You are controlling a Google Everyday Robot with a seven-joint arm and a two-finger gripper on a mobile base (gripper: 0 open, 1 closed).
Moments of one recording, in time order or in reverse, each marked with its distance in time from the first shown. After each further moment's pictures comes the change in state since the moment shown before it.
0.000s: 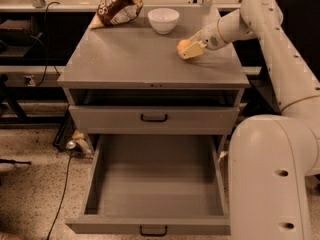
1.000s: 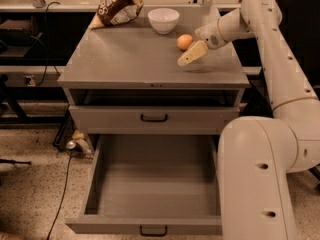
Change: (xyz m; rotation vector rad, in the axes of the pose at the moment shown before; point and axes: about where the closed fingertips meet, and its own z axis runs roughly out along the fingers) arm 0.001 -0.002 0.002 -0.036 -0.008 0.013
